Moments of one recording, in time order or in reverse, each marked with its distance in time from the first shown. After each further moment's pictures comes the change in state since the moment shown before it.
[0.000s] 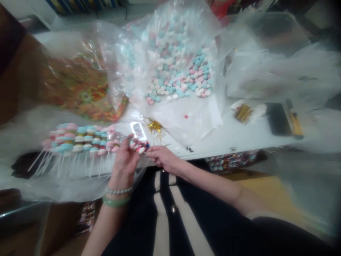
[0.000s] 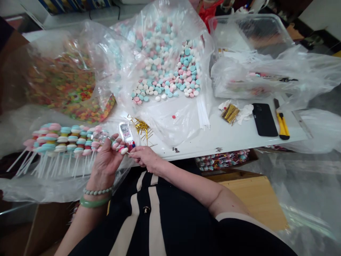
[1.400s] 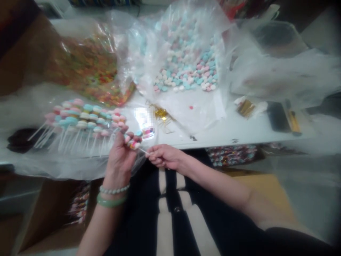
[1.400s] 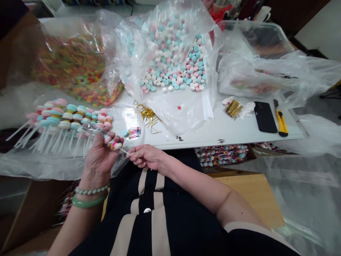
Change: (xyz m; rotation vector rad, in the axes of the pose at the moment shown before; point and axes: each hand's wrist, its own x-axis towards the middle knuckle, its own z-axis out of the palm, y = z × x) left_hand -0.042 -0.004 -0.042 -0.144 -0.133 0.127; right_hand -0.027 0.032 0.008 0.122 -0.292 0.224
